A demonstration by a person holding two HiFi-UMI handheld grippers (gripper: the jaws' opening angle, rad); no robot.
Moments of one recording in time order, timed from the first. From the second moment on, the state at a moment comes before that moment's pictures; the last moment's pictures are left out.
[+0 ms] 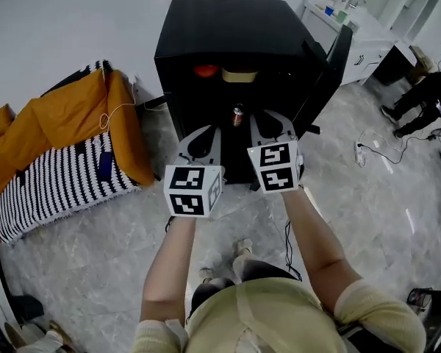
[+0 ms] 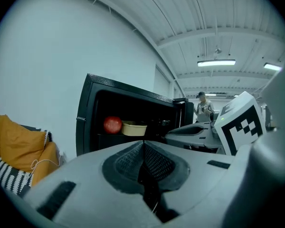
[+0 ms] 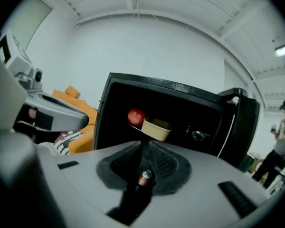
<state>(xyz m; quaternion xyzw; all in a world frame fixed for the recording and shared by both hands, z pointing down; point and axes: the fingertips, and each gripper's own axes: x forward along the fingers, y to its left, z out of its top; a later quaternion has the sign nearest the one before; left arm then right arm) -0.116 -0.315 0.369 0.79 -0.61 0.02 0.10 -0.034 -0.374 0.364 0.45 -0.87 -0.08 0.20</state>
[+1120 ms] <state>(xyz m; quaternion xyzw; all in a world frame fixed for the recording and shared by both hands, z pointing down) -0.117 -0.189 0.388 0.78 -0.60 0.02 0.15 0.009 -0.230 0.392 0.49 -0.86 0.12 0.09</state>
